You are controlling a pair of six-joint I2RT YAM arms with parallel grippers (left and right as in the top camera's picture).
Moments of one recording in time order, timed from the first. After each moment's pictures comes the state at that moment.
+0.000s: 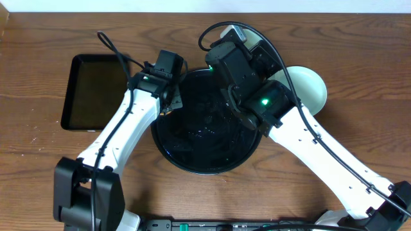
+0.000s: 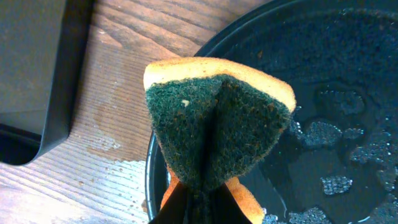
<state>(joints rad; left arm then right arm) -0.32 1.66 1.27 -0.89 -0.22 -0.53 0.75 1.63 1.60 -0.69 1.02 -0.41</state>
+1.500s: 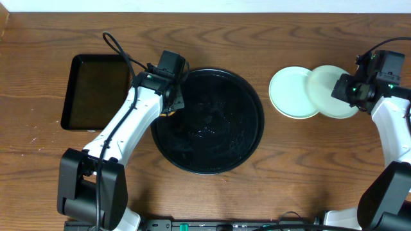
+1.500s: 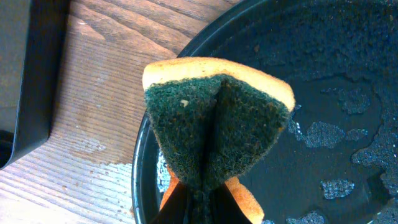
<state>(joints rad) -0.32 1.71 1.27 -0.87 -0.19 -0.53 -0.26 1.63 1.17 -0.56 -0.17 0.16</state>
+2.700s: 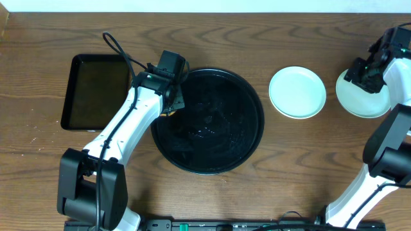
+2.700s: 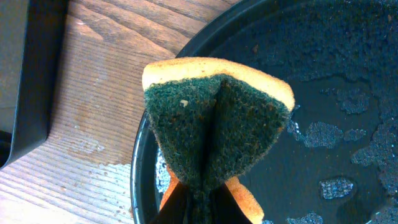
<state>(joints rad) -0.32 1.71 1.27 -0.86 -0.19 -0.53 -0.35 2.10 1.67 -0.81 -0.09 0.21</state>
